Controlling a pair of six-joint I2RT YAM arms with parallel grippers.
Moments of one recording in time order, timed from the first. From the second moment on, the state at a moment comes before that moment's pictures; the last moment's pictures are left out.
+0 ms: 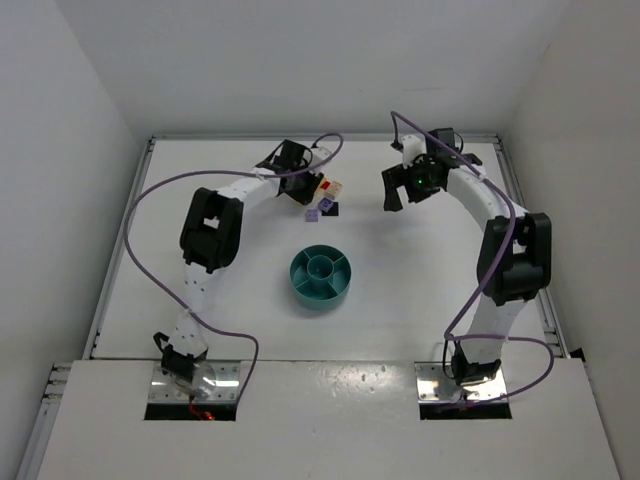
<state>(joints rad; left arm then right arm) -0.39 2.38 1.92 -0.38 0.12 0.25 0.11 1.86 1.44 -0.58 -0.36 -0.29</state>
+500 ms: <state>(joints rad) -0.28 1.95 1.37 -0.36 0.33 0.39 0.17 1.95 1.60 -0.57 -0.41 -0.22</state>
